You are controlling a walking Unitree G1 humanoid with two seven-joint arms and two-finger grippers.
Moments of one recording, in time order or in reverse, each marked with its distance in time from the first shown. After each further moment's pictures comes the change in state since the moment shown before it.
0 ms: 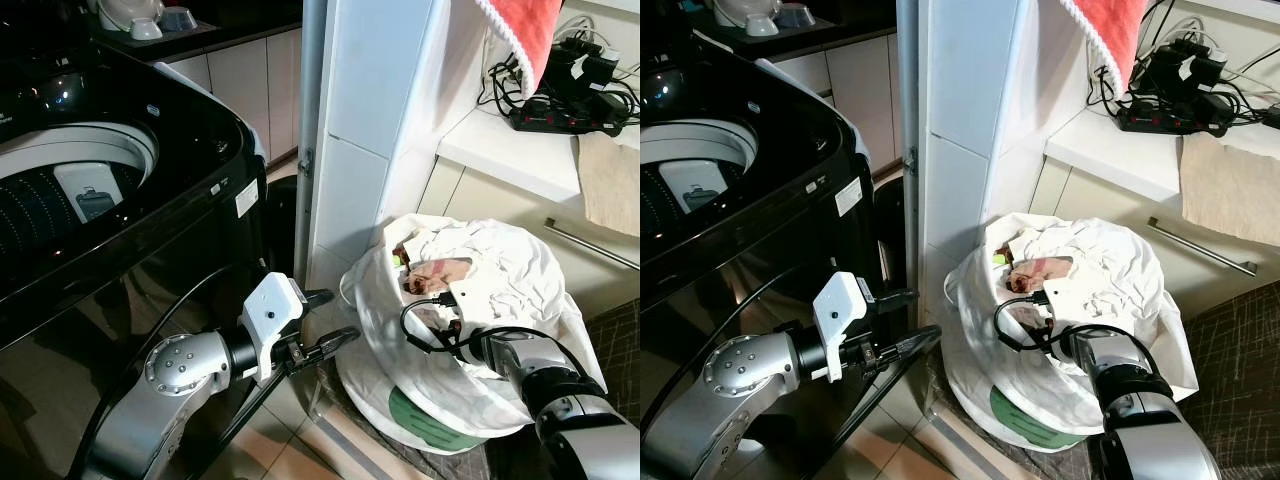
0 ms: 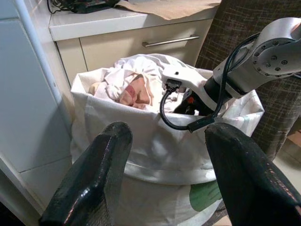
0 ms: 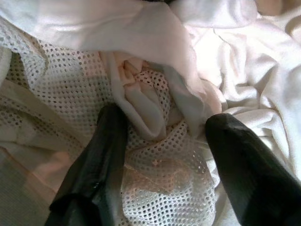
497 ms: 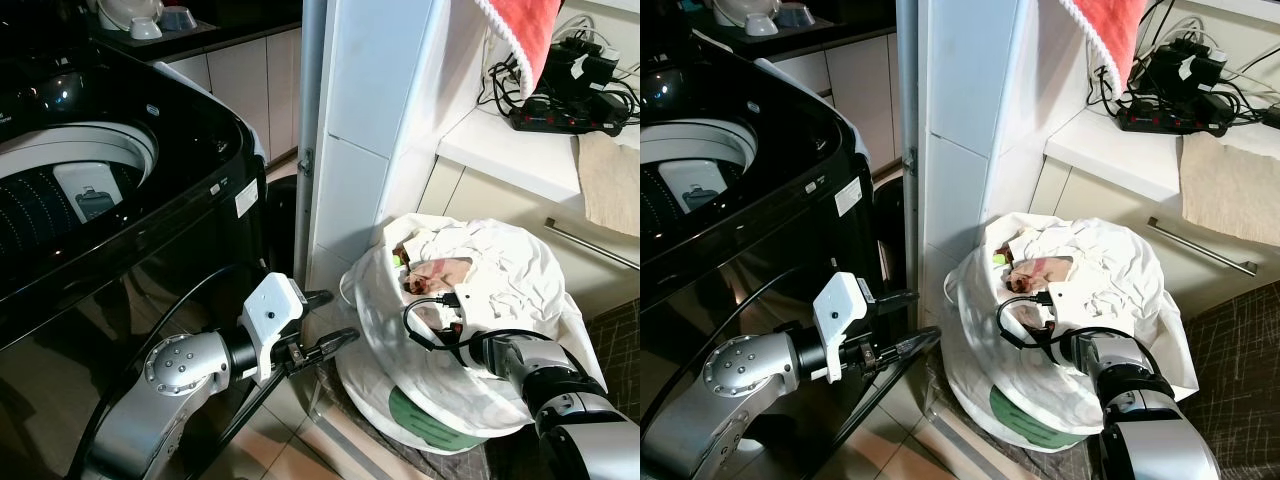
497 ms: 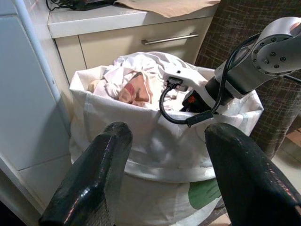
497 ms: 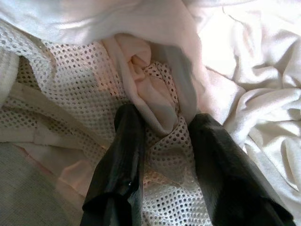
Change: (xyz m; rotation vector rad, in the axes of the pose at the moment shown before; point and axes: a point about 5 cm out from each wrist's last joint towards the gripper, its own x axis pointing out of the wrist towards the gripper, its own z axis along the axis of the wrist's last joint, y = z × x) left arm 0.000 0.000 0.000 -0.004 0.008 -0.003; right arm 0.000 0.001 -0.006 0.103 0.011 0.051
